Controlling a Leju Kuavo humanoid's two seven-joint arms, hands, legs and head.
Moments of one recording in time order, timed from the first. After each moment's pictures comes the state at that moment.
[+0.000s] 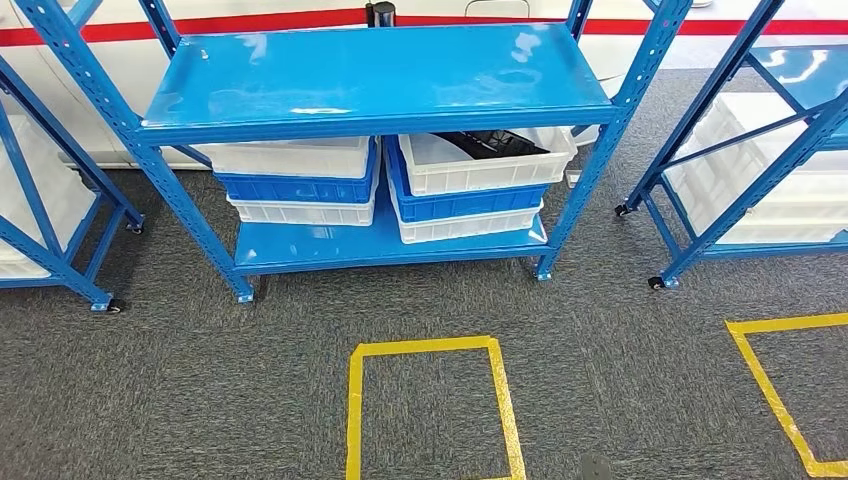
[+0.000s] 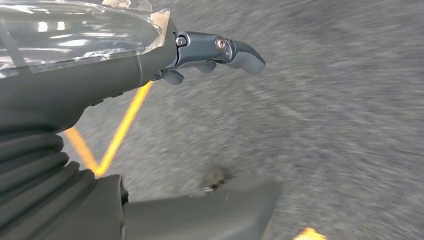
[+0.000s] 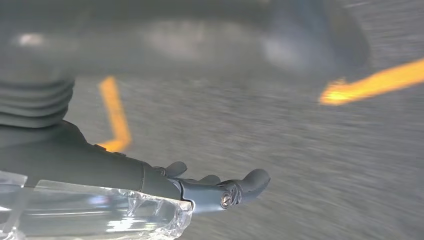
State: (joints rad) left arm -0.05 -0.18 0.71 -0.23 0.08 0.50 -0.12; right arm -0.10 0.06 -0.05 -0.25 0.37 -0.42 -0.02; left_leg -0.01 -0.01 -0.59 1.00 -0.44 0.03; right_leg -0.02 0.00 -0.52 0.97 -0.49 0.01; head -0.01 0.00
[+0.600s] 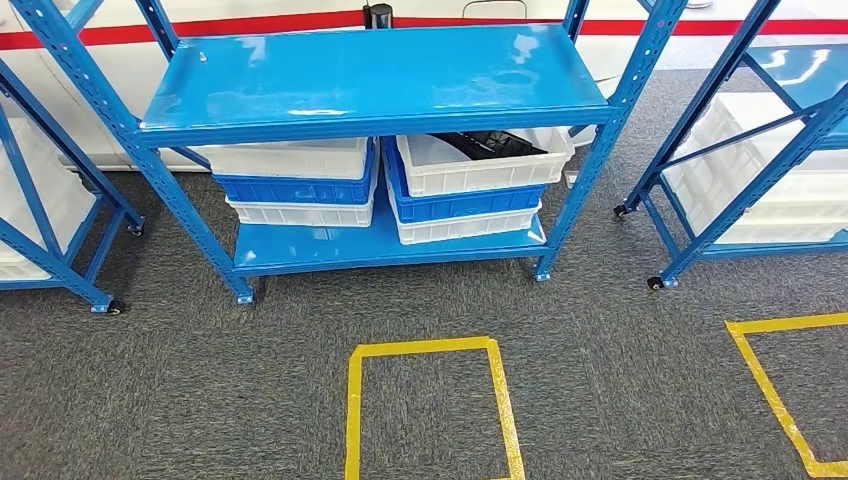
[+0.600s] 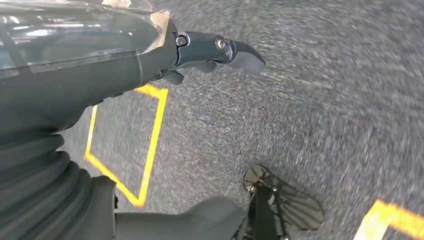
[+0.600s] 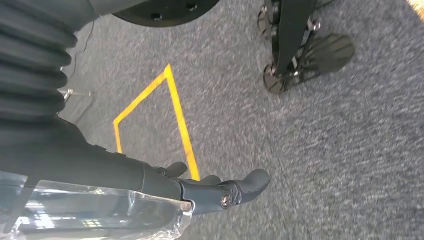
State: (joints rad) left arm 0.01 -0.14 0.48 -0.24 0.00 0.33 -0.02; right arm 0.01 0.05 -0.07 -0.23 0.23 -0.24 0.12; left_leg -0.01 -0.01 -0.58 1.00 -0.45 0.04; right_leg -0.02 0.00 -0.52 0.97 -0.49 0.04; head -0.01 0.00
